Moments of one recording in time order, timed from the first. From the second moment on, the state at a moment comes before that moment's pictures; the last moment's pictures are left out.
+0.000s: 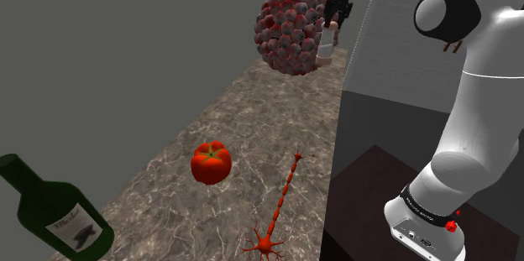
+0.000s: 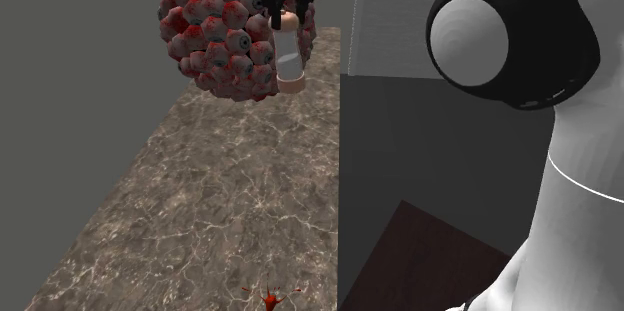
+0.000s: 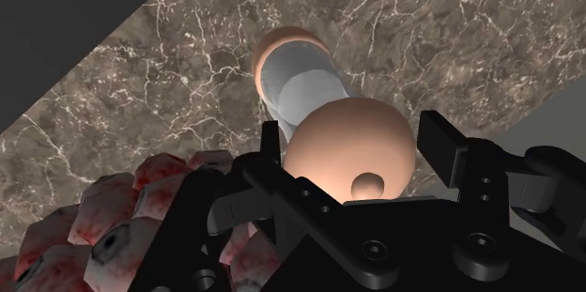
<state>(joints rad) -0.09 0.33 -0.38 -1.18 0.26 1.42 -0.37</state>
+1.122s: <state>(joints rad) 0.04 0.19 -0.34 -1.24 0.21 1.37 -0.20</state>
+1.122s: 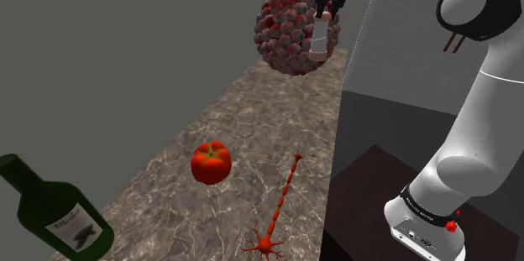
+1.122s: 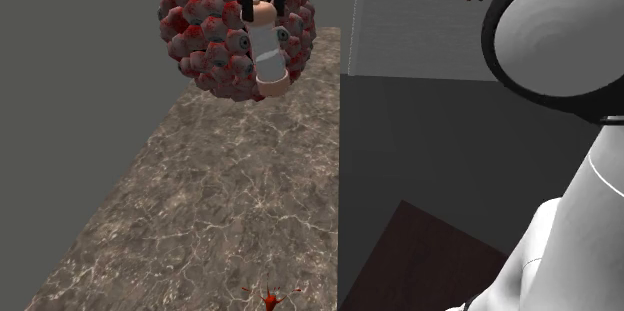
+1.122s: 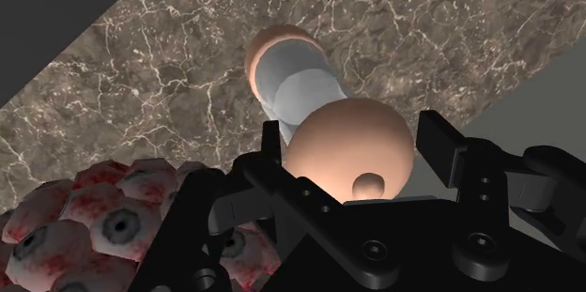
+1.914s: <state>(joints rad) 0.22 0.01 -0.20 -1.47 0.16 1.47 0.09</state>
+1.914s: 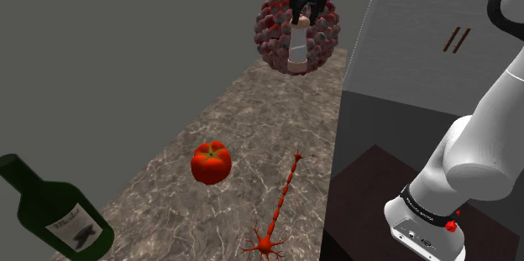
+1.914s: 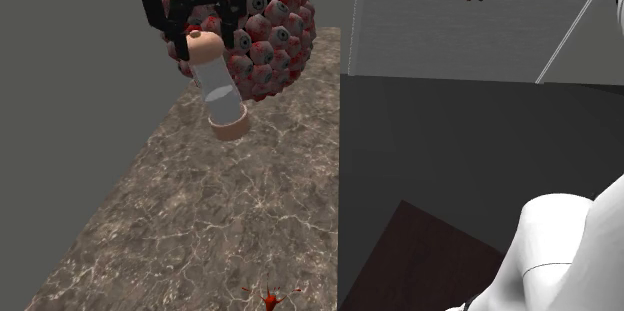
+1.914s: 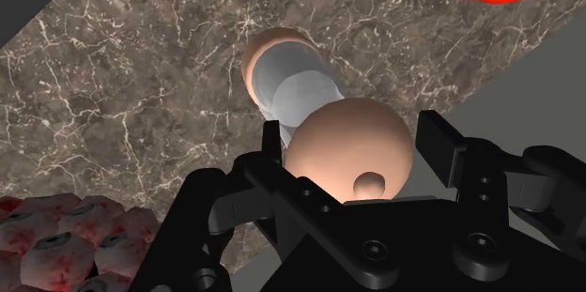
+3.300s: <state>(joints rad) 0.44 0.04 0.01 -1.49 0.14 1.59 0.51</state>
